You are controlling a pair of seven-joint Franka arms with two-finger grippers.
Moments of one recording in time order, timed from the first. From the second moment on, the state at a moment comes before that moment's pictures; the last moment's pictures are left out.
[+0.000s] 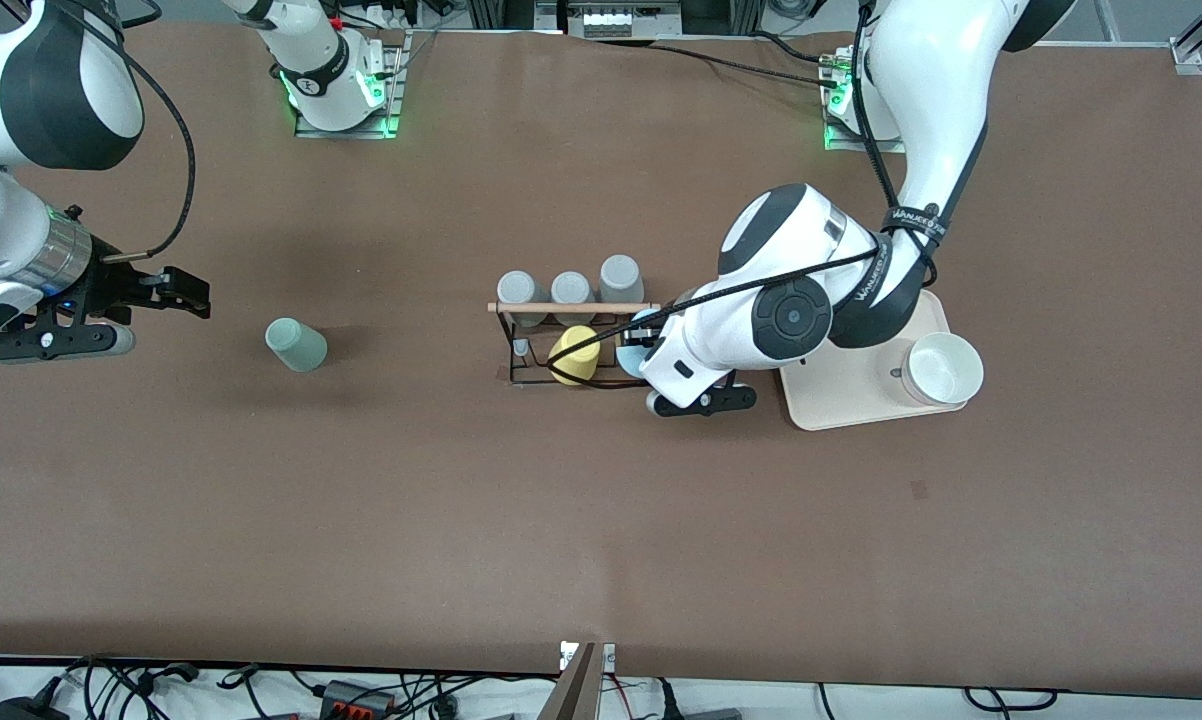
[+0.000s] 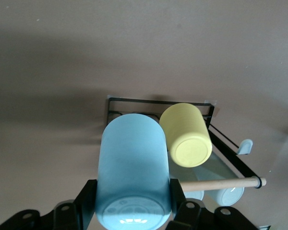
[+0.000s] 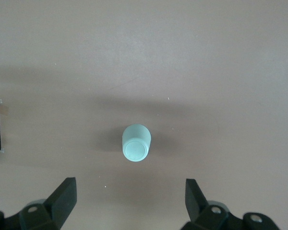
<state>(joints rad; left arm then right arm) -0.37 0.73 -0.26 -1.13 -0.25 1.74 -0.66 0.06 0.14 -0.02 -1.69 -0.03 1.77 -0.05</state>
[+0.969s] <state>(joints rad) -0.40 0.78 -0.25 -1.11 -0.06 1.78 -0.66 0.05 0.15 -0.02 -1.69 -0.03 1.77 -0.05</state>
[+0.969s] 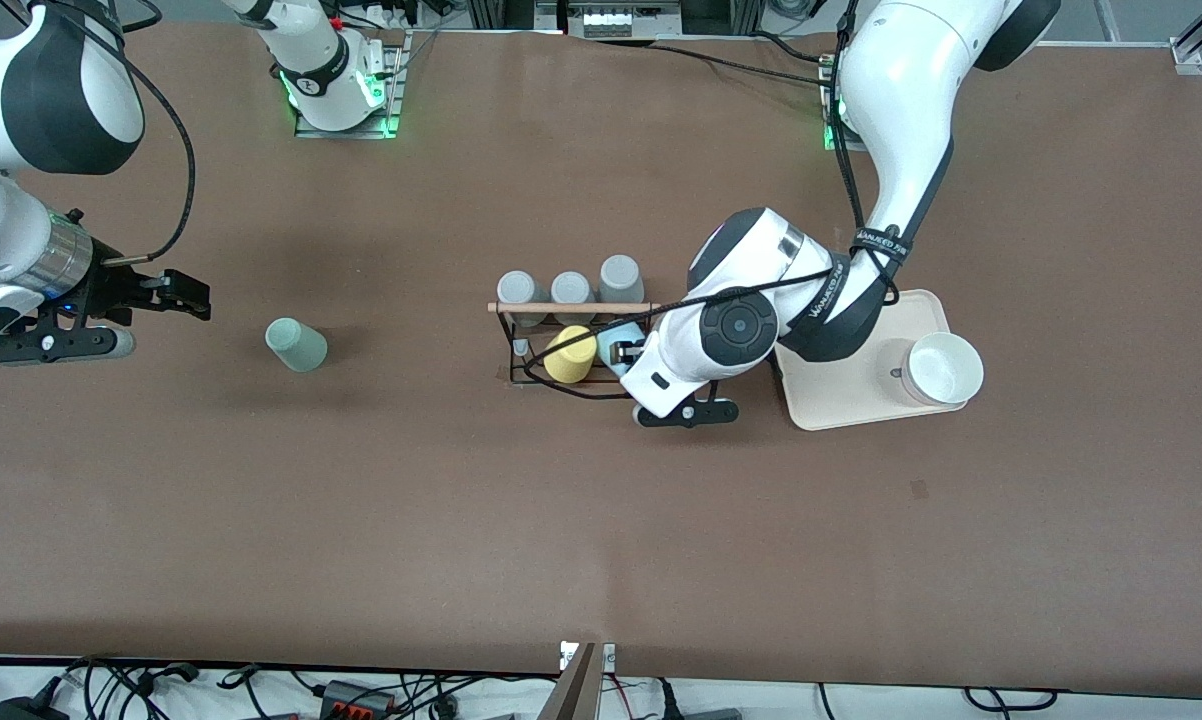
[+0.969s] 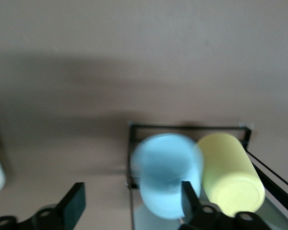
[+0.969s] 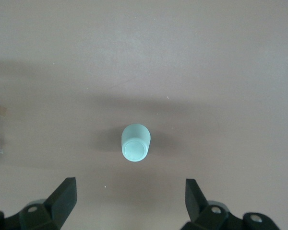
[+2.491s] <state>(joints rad) 0.00 0.23 -0.23 -1.45 0.04 1.57 -0.42 0.08 0.25 -0.01 -1.70 -0.03 1.79 -0.05</state>
